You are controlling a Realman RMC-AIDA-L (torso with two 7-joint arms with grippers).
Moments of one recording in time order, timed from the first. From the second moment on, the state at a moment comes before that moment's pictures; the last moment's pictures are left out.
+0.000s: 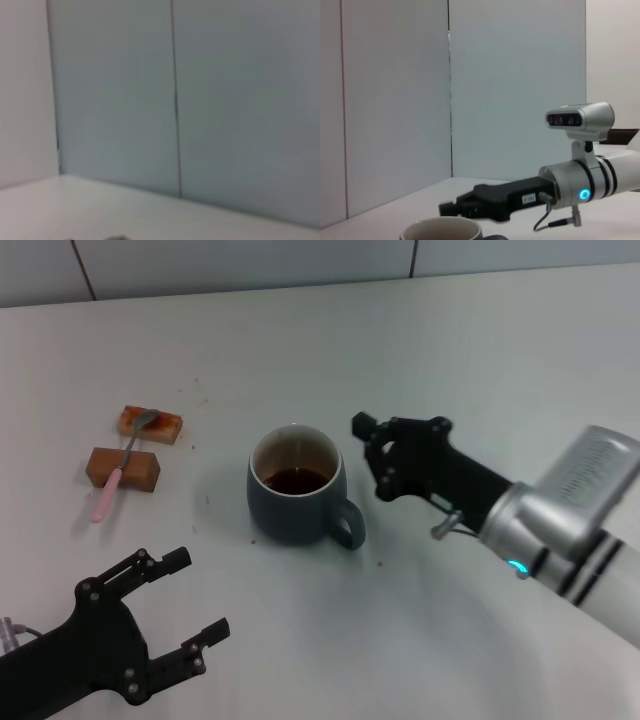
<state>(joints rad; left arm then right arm) -0.14 -2.07 0.90 0.34 1.59 1.74 -0.56 0.65 2.09 -0.38 0.32 -1.56 -1.20 0.21</state>
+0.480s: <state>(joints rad) -0.14 -2.07 0.78 0.29 1.59 1.74 -0.55 0.30 2.08 -0.40 0.17 -1.91 -1.73 0.07</state>
